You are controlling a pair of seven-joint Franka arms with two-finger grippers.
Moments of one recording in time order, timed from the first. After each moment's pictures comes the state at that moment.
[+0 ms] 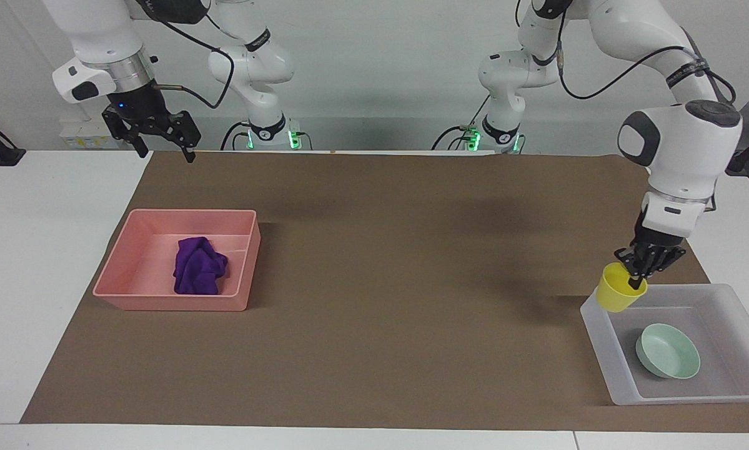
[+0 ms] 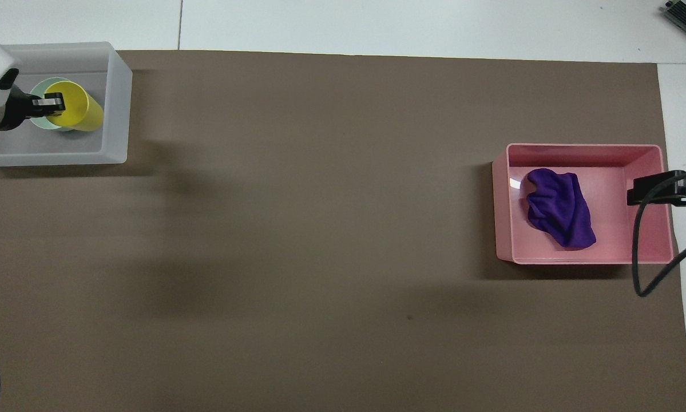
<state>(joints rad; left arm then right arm) 0.11 0.27 -0.05 -1.67 0.05 2.27 -0.05 0.01 -0.09 -0.05 -1.64 -0.03 1.58 0.08</state>
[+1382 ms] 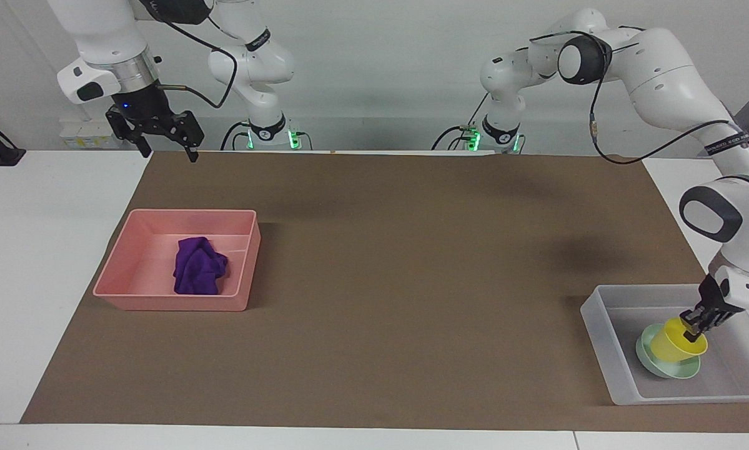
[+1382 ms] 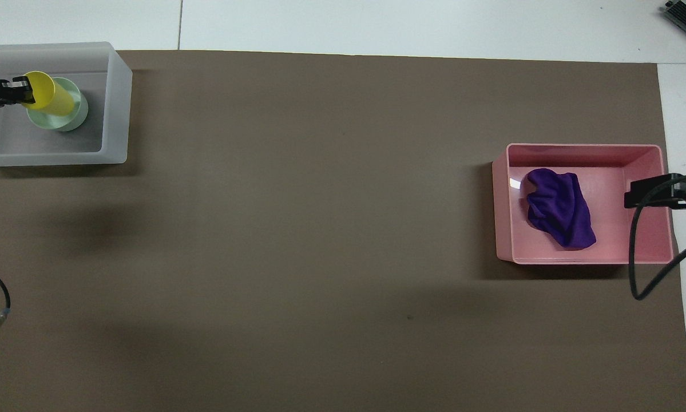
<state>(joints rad) 0.27 0.67 -0.06 -1.31 -0.02 2.28 0.00 0.01 -0.10 -0.05 -1.65 -0.03 1.58 0.08</state>
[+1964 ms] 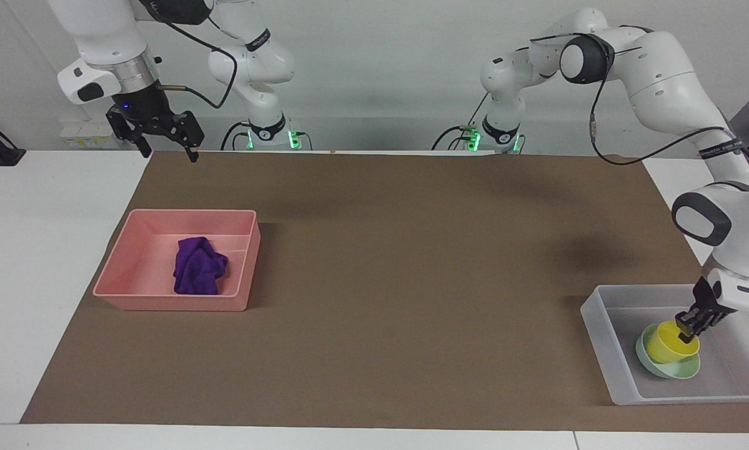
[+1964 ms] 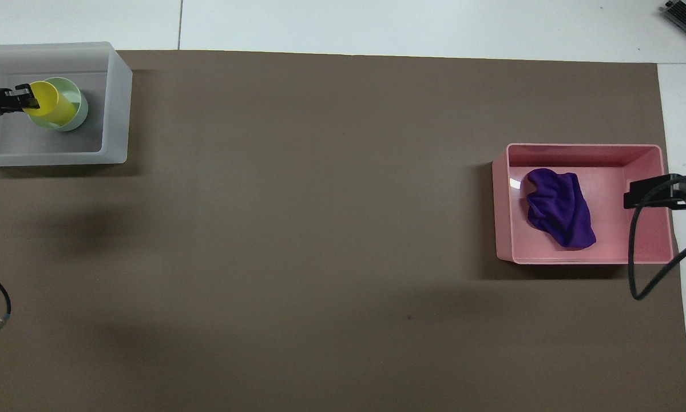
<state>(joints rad) 0.28 0.66 -0.06 -1.37 -0.02 2.35 0.00 0.01 -0.10 -0.05 -1.66 -0.03 1.58 0.08</state>
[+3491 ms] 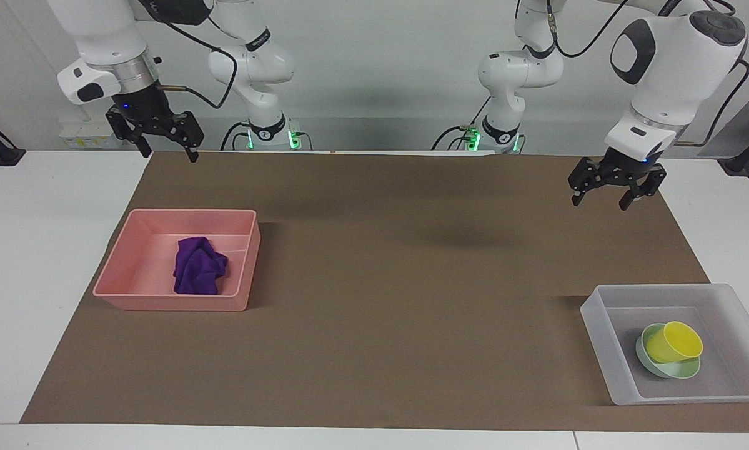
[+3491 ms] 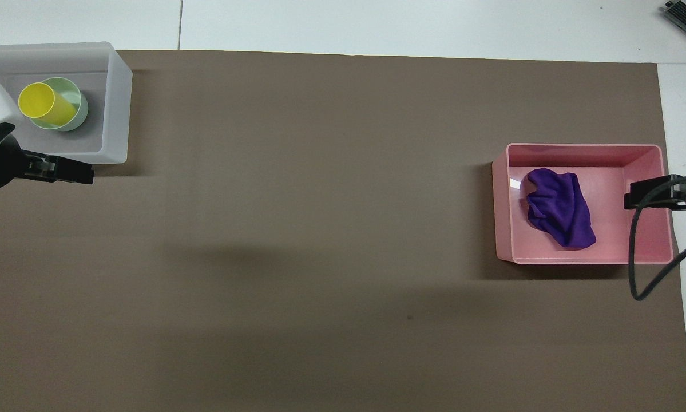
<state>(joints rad) 0.01 -0.04 -0.09 -1.74 -0.02 1.78 0.11 0.01 -0.10 -0.05 -1.66 -0.03 1.58 0.08</state>
